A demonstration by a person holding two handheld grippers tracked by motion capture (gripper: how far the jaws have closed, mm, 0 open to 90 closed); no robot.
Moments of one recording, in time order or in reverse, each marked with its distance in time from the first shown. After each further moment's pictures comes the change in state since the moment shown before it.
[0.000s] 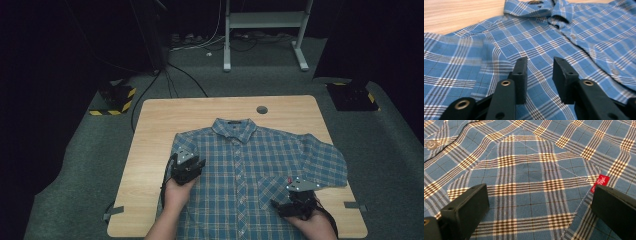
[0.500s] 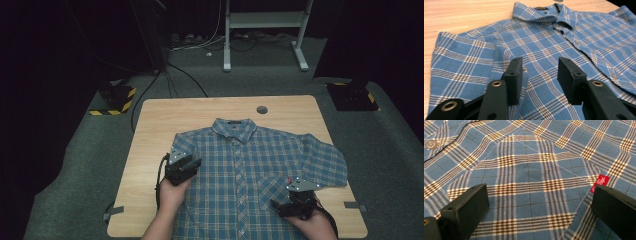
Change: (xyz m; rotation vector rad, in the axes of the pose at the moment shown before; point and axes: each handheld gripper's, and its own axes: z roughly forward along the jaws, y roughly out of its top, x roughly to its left) left arm 0.013 0.000 -0.013 -0.037 0.006 -0.043; right arm 0.000 0.000 0.000 0.000 -0.002 -0.001
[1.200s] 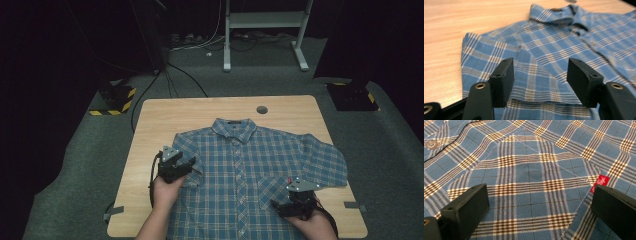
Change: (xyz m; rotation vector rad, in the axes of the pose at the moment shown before) left arm 0.022 0.000 -0.001 0.015 0.069 -0.012; right arm 0.000 0.000 0.000 -0.002 0.000 -0.003
